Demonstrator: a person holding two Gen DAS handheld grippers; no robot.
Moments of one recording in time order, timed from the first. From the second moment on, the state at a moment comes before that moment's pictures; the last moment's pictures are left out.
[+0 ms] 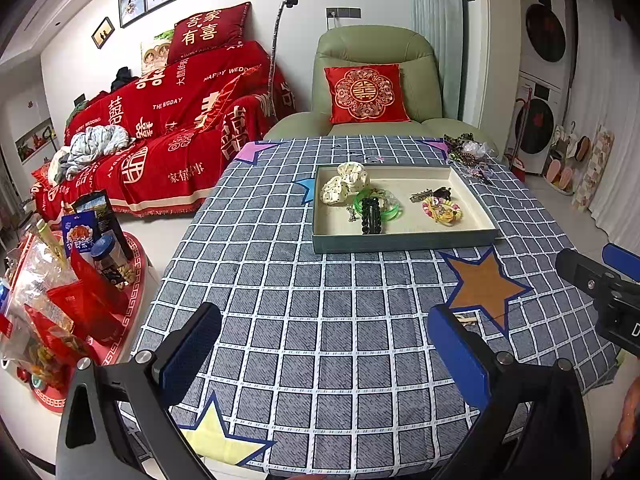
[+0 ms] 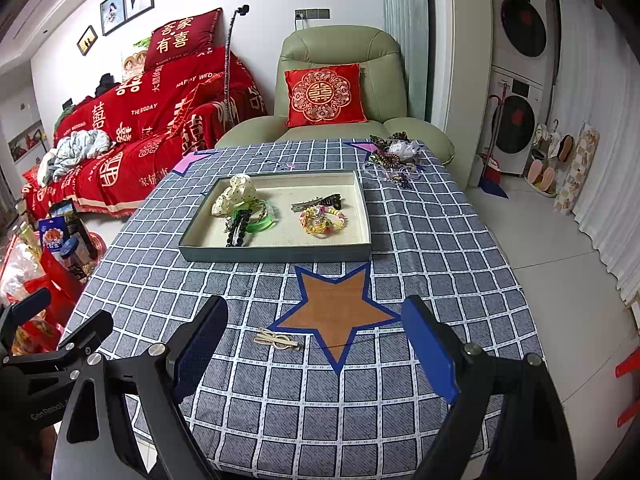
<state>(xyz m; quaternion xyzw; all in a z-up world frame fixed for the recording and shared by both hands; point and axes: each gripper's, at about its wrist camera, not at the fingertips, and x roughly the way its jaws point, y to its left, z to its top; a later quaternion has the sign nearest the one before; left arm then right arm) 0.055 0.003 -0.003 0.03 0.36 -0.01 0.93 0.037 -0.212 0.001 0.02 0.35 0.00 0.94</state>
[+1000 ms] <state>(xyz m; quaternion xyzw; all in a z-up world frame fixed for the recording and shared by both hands) 0.054 0.005 -0.002 0.03 0.36 -0.01 0.93 0.037 -0.212 0.001 0.02 0.35 0.00 0.94</state>
